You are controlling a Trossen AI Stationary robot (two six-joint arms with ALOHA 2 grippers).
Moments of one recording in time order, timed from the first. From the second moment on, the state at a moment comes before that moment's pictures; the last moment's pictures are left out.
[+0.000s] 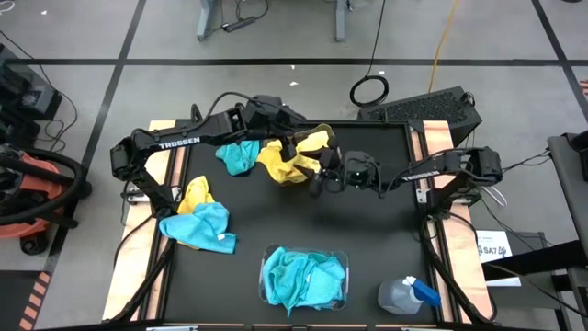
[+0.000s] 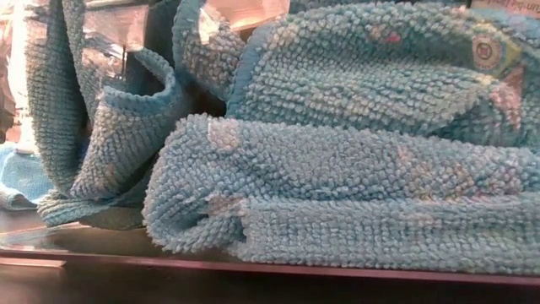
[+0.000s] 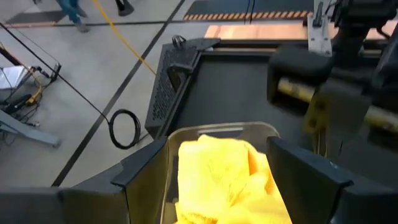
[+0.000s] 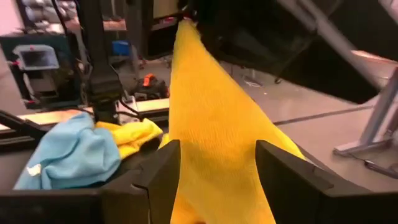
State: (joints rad) left arm 0.35 1.62 1.45 -0.32 -0.01 0.21; right arm -0.11 1.54 0.78 0.68 0.24 0.02
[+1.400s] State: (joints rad) left arm 0.41 1.40 1.39 -1.02 -0.04 0.24; right arm -0.24 1.56 0.88 0.32 0.21 -0.10
